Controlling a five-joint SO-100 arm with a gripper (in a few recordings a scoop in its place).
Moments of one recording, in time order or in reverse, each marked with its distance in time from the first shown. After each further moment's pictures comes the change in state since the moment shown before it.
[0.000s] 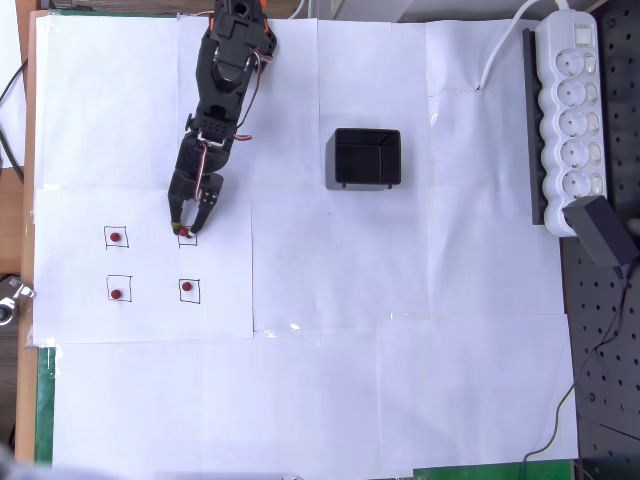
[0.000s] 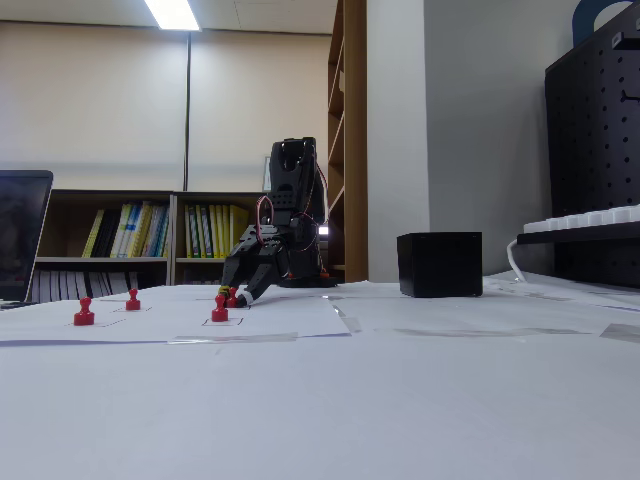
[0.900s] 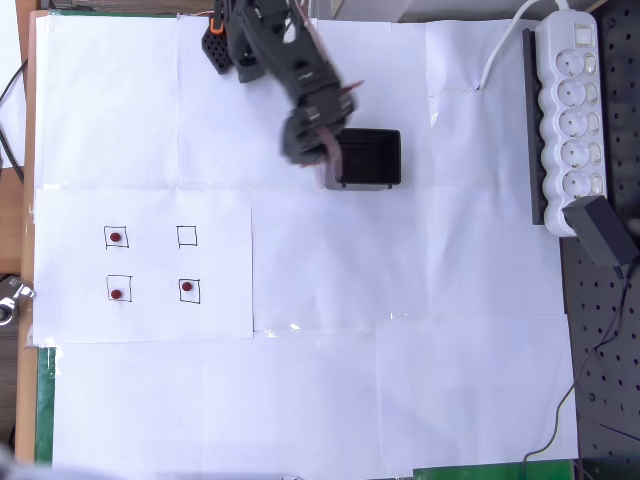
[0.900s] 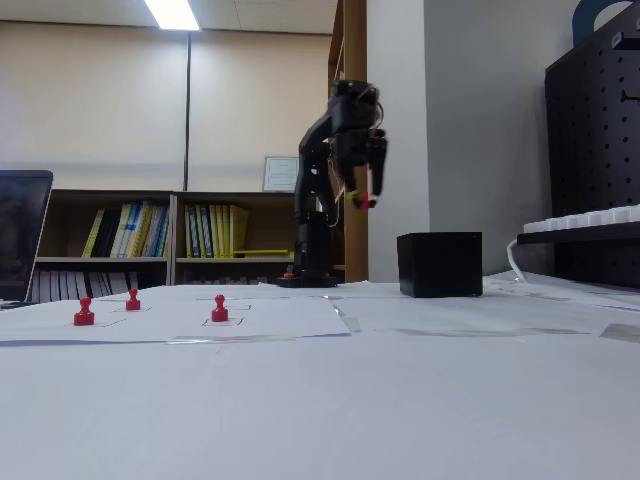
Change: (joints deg) arm -51.5 -23.3 63.7 127.6 -28.0
